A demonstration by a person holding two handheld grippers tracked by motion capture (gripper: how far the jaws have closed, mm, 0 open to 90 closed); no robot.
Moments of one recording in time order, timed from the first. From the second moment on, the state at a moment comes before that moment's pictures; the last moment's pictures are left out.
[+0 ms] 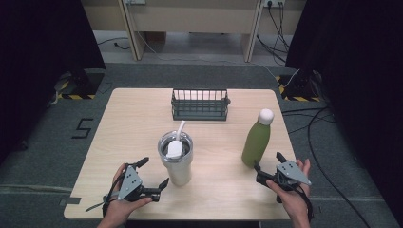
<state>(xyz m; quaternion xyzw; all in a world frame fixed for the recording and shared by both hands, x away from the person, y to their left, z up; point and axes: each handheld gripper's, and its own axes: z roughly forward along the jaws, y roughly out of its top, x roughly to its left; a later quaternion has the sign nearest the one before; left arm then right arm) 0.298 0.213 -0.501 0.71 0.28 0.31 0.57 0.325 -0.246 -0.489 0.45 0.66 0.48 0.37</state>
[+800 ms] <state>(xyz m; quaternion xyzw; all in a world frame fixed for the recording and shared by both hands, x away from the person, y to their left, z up) 0.304 0.187 -0.501 0.72 0.26 0.29 0.58 0.323 -0.250 -0.488 0.45 0.65 0.48 0.37</state>
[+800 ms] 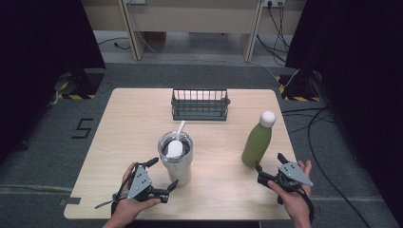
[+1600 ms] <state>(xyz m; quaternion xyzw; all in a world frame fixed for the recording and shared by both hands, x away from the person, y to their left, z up) 0.333 0.159 -0.512 0.71 0.28 0.28 0.58 0.325 -0.250 -0.491 0.46 0.65 0.48 0.37</state>
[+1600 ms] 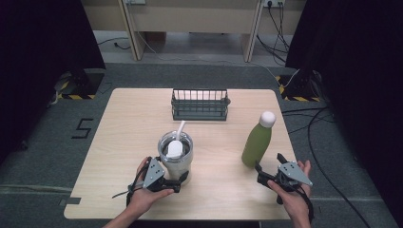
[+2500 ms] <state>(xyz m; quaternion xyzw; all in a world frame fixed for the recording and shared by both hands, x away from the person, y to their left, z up) 0.332 0.157 -0.506 0.71 0.29 0.27 0.58 0.324 -0.253 -0.493 0.46 0.65 0.48 0.37</state>
